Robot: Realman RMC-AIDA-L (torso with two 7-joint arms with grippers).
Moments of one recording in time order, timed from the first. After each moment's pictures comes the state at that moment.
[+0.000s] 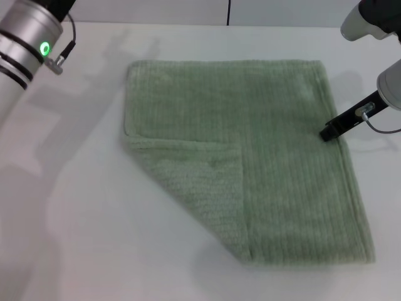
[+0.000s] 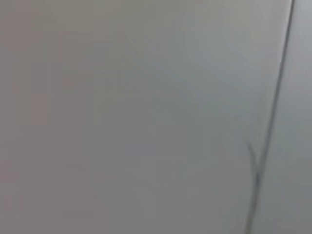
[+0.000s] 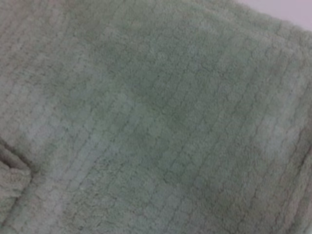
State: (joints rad) left arm -0.71 -2.06 1.02 0.21 0.62 1.18 -0.81; right arm 0.97 1.95 -1.12 -0.44 -2.57 -1.14 2.37
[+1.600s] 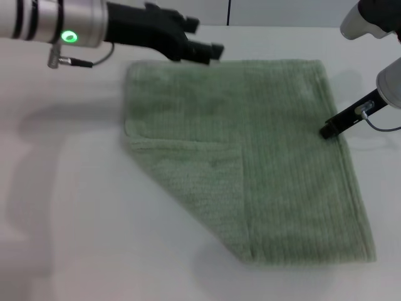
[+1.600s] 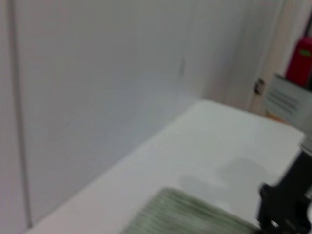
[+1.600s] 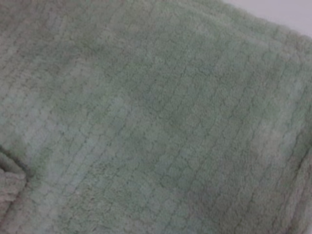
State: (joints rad) left arm -0.70 -2.02 1.15 1.02 1.98 1.27 -1.95; right arm 0.99 1.94 -1.11 -0.41 -2.57 -1.12 2.35
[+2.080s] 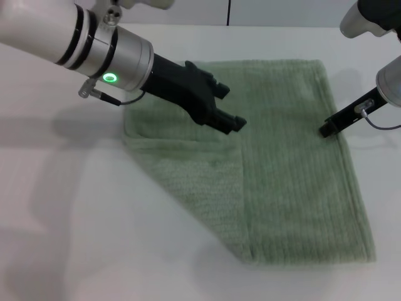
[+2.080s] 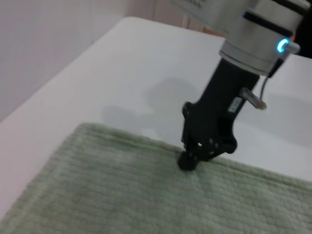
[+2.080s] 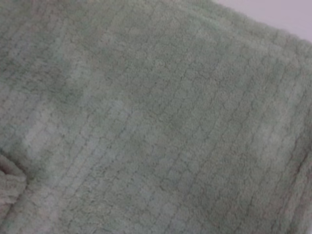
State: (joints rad) left arm -0.77 -2.06 1.25 0.97 2.13 1.37 -1.95; right arm 0.99 1.94 -1.11 -0.41 -2.57 -1.12 2.35
